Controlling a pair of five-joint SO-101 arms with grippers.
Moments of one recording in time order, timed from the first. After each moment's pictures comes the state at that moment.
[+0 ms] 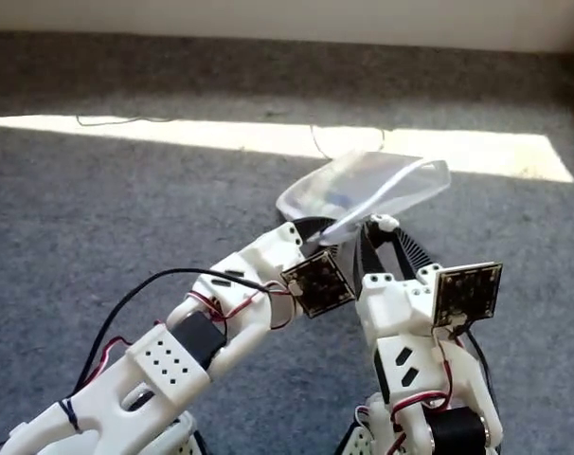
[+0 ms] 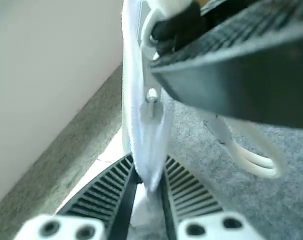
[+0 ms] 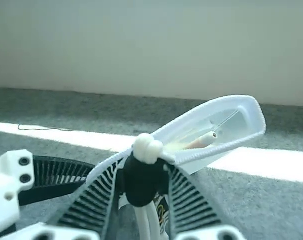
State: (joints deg) left arm 37.3 -49.9 67.2 11.6 -21.8; right arm -12.4 -104.3 66.5 53.7 -0.8
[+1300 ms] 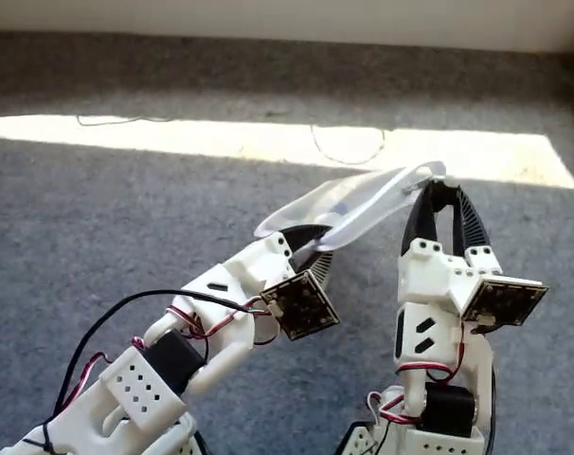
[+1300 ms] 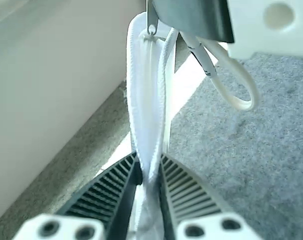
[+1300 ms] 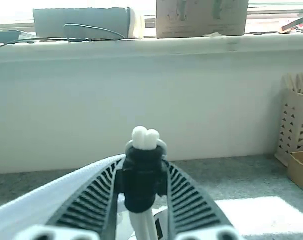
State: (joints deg) left arm 36.4 -62.6 67.6 23.3 -21.8; right arm 6.2 -104.2 79.8 24.0 -1.4
